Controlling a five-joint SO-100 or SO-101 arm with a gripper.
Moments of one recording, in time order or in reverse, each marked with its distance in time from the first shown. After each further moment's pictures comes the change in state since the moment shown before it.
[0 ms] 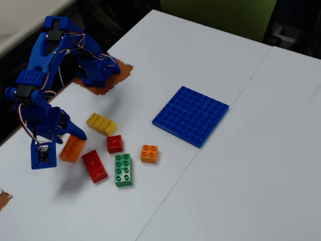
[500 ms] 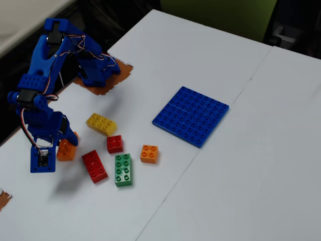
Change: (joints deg) arm -0.9 -1.8 0.0 -3.1 3.5
